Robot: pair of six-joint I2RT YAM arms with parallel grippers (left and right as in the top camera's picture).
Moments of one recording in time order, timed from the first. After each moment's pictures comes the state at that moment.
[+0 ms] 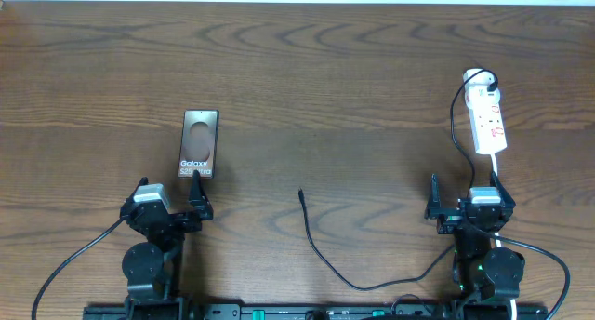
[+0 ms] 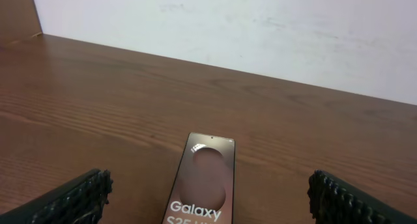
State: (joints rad) left arm 0.04 0.04 0.02 -0.12 -0.01 -0.17; right arm -0.02 0.01 0.01 -0.07 -0.01 -0.14
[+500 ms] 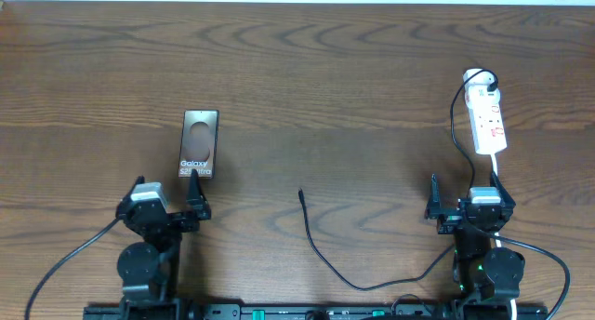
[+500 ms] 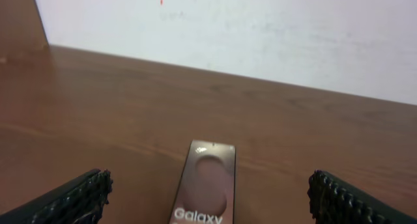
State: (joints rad) left arm 0.04 0.08 0.12 -0.16 -0.01 -0.14; right arm -0.02 0.01 0.01 -0.07 -0.01 -0.14
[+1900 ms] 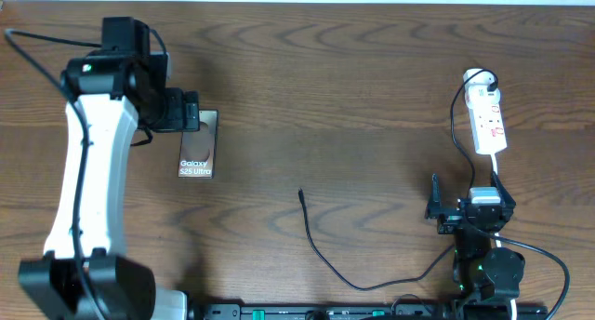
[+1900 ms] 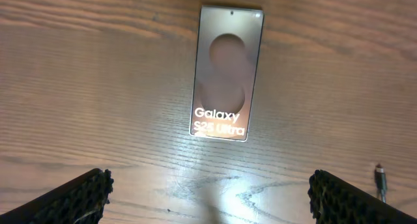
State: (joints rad) left arm 0.04 1.64 1.59 -1.28 -0.01 -0.02; right arm -0.02 0.01 0.01 -0.07 0.00 -0.14
